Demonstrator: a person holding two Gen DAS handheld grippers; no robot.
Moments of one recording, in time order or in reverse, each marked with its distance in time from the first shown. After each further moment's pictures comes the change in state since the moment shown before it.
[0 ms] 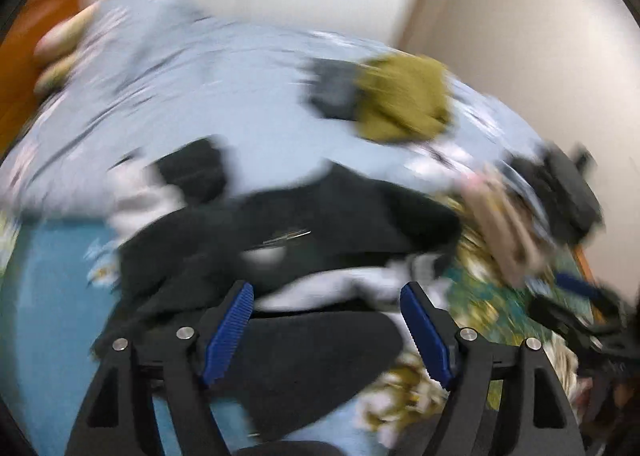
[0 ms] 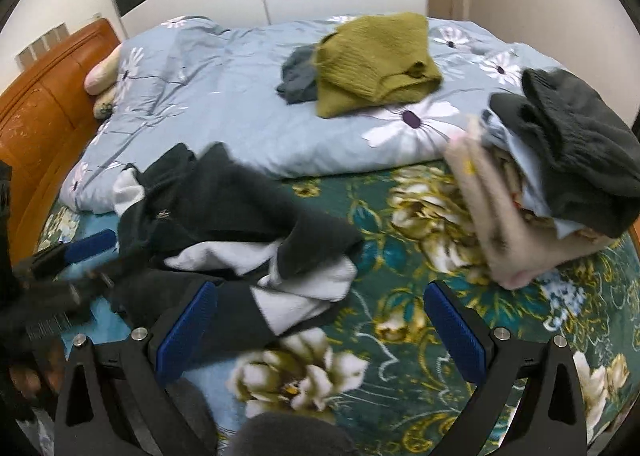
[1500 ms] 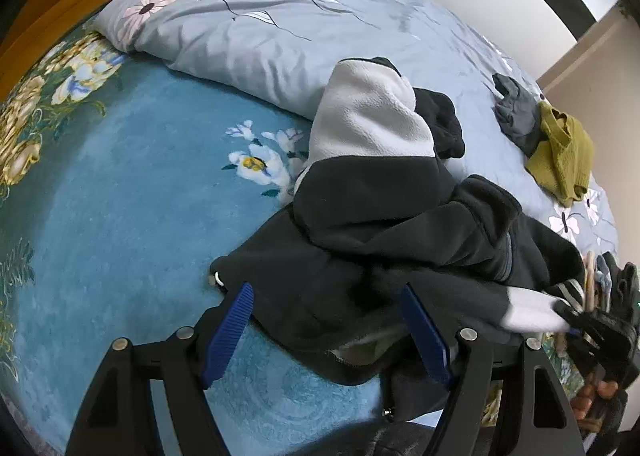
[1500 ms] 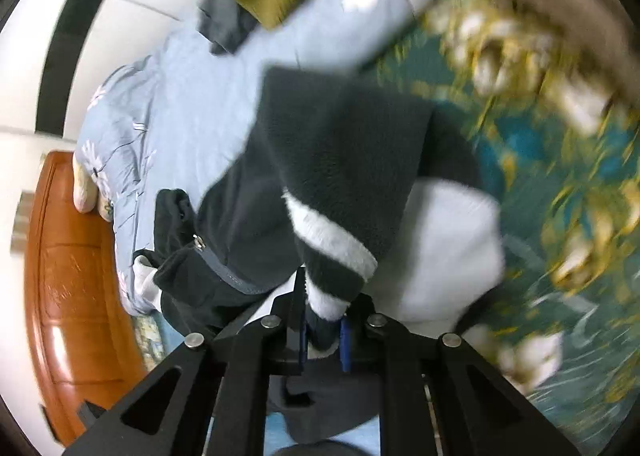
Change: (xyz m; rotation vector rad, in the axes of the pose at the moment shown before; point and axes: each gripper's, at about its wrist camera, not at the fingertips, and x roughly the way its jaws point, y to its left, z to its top) left arm 0.003 0.166 -0.046 -0.418 0.128 0.148; right arm 0.133 -0.015 0.016 0.621 0.215 0.248
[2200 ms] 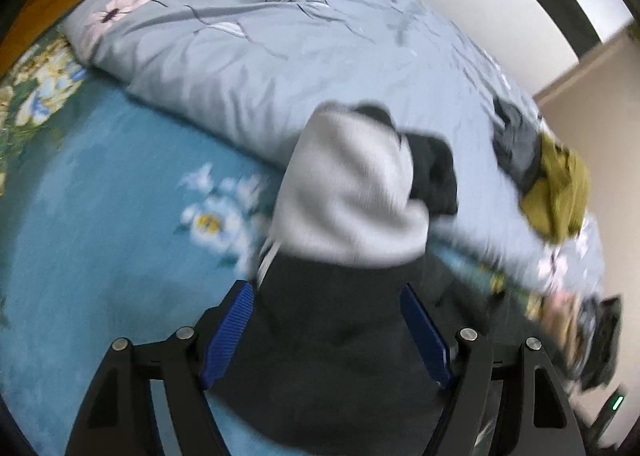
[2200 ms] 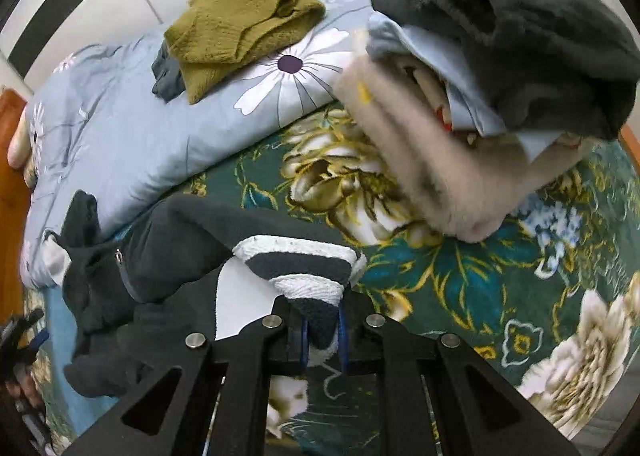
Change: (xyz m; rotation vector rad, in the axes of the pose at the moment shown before) left arm 0.046 -0.019 0.090 -0.072 0.019 -0.078; right arm -0.096 -0.077 0.017 -0.190 -0.176 -0.351
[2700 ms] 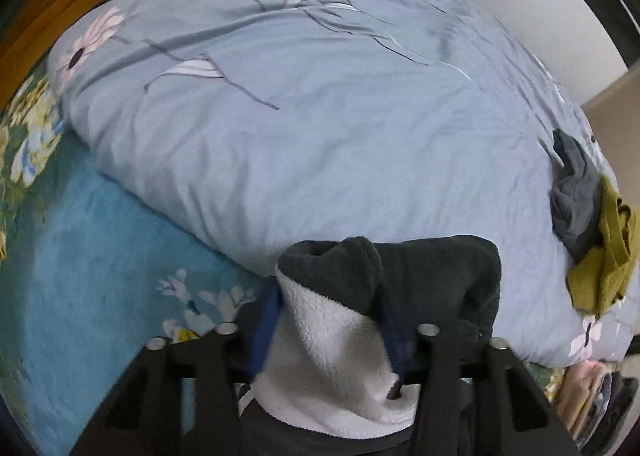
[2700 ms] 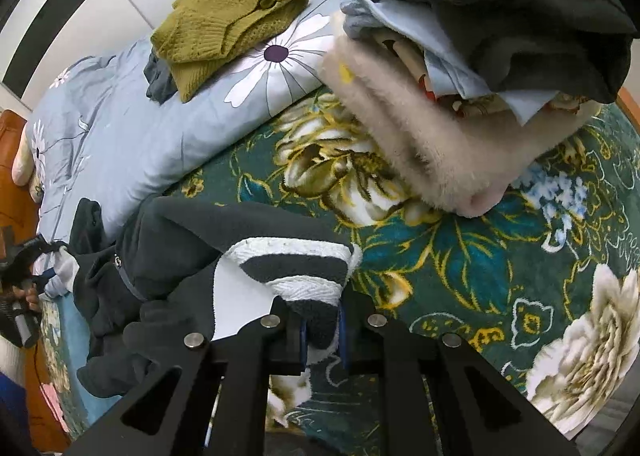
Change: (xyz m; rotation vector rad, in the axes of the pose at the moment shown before) left arm 0.062 -0.032 0.090 -0.030 0.008 0.166; right arm 0.005 -0.004 -0.009 0.037 0.035 0.022
